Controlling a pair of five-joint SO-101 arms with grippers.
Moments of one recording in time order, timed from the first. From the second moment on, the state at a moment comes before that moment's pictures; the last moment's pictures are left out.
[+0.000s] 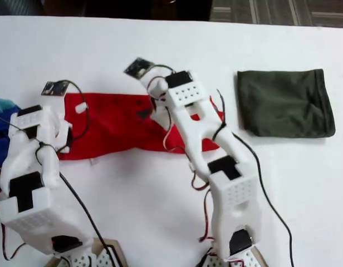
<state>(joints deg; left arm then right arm) -27.3 11.7 24.4 59.1 -18.7 -27.1 32.1 -21.0 79.0 30.3</state>
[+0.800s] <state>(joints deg) -27.3 11.7 24.4 59.1 -18.7 -21.7 25.5 -21.0 79.0 30.3</state>
